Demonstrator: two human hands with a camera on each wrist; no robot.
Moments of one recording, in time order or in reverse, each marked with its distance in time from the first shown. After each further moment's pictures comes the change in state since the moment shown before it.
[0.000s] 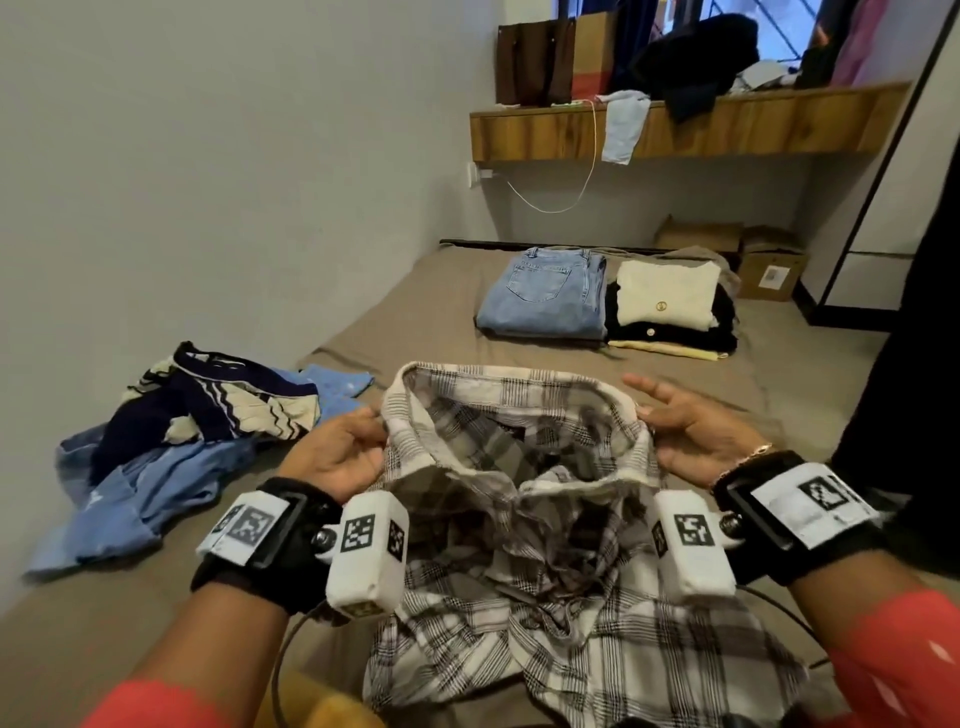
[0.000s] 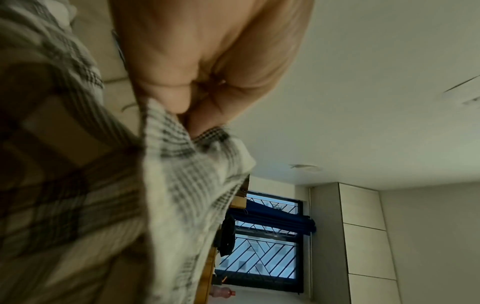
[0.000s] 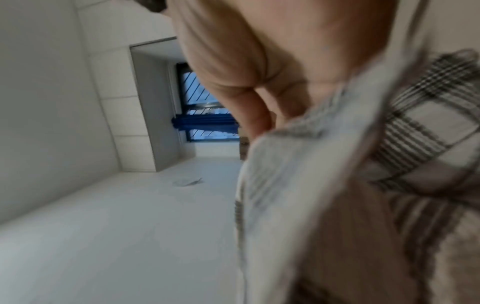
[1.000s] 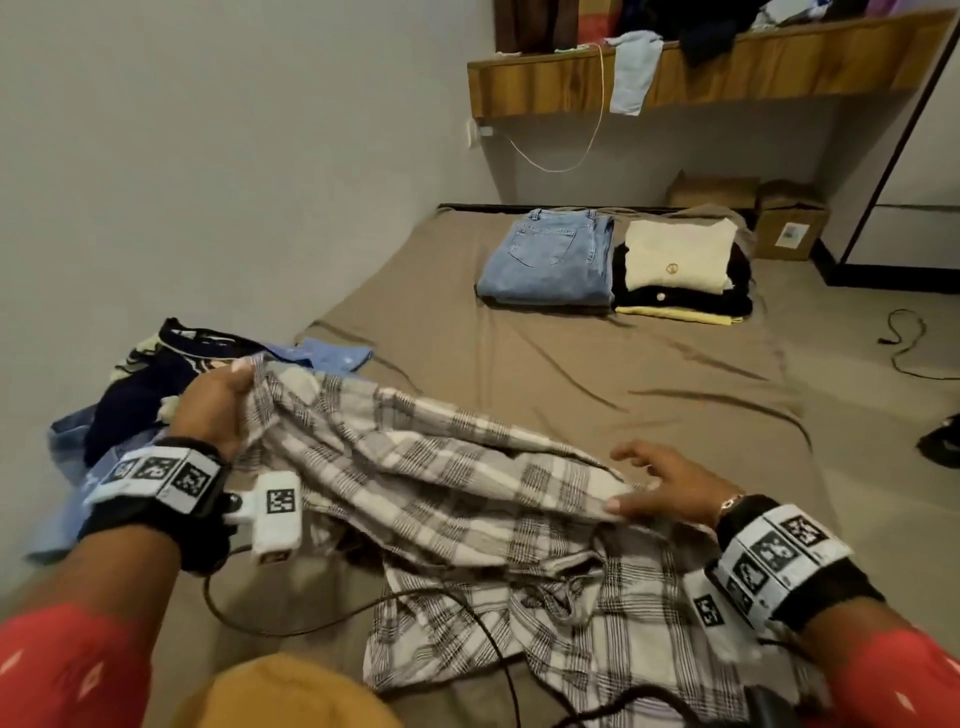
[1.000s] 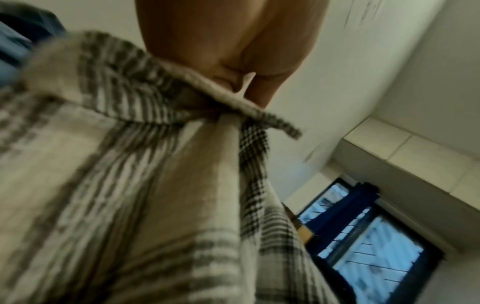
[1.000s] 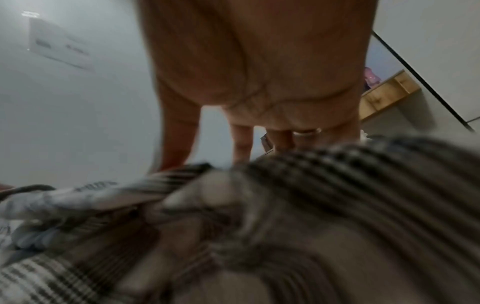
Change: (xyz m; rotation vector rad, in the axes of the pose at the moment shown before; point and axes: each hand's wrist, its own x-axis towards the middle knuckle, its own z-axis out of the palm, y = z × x) left_hand 0.008 0.056 -0.082 0.792 0.628 0.314; right_hand 0.009 0.063 -0.041 -1.382 -0.033 0.032
